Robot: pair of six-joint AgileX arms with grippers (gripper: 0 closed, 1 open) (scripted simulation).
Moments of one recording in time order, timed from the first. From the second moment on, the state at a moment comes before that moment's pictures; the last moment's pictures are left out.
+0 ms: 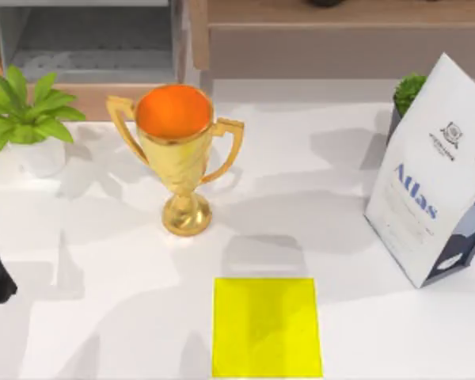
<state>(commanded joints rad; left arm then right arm) 0.00 0.00 0.00 0.00 0.00 0.00 -0.17 1.68 1.56 -1.00 -0.04 -0.27</state>
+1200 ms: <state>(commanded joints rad) 0.00 0.00 0.00 0.00 0.00 0.00 -0.18 2.39 2.18 -1.36 0.01 -0.46</state>
